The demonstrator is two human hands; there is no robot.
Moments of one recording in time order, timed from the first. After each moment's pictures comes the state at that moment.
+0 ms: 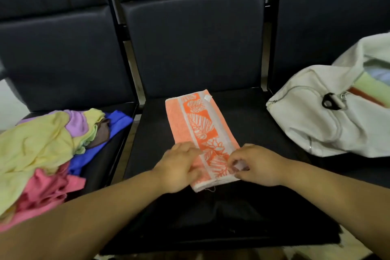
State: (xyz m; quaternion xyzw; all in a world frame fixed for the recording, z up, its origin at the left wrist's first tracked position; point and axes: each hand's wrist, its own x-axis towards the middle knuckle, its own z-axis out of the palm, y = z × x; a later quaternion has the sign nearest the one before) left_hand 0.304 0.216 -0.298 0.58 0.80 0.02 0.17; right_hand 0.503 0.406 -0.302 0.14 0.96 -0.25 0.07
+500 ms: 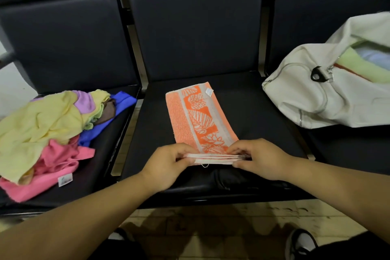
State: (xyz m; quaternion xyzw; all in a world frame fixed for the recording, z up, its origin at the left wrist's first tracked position) left_hand 0.352 0.137 -0.307 0.47 0.77 0.36 0.24; right_hand 0.556 0.355 -0.317 0.17 0.93 -0.33 -0.01
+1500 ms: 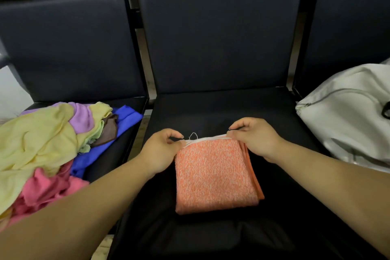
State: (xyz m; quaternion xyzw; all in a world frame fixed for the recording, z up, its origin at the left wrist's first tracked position) left_hand 0.225 0.206 -0.298 0.25 0.84 0.41 0.27; right_hand 0.399 0.417 -0.303 0.35 0.75 -0.54 -0.13
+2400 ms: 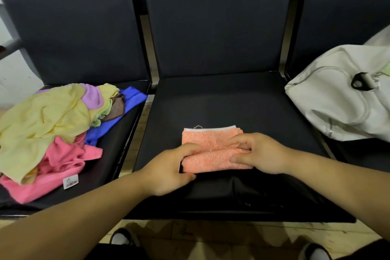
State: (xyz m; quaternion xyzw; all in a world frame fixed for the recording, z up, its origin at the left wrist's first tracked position) left_hand 0.305 0.124 -0.305 0.54 0.77 0.22 0.27; right_hand 0.491 0.356 -0.309 0.18 0.88 -0.44 0.02
